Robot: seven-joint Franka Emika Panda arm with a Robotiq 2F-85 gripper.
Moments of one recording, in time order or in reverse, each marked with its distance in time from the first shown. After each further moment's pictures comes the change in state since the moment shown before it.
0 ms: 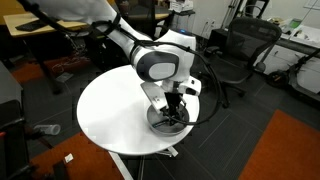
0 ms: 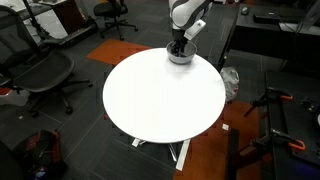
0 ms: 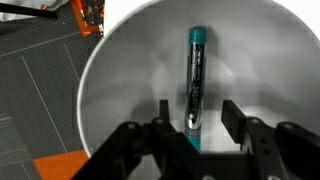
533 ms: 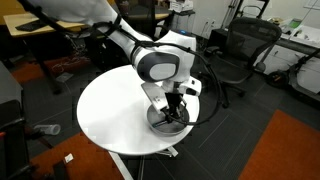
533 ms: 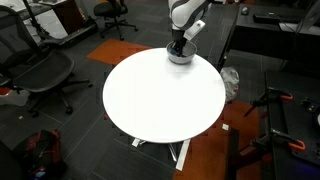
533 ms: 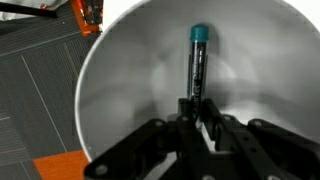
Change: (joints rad) arm 0.000 0.010 0.000 0.012 0.000 -0.002 0.000
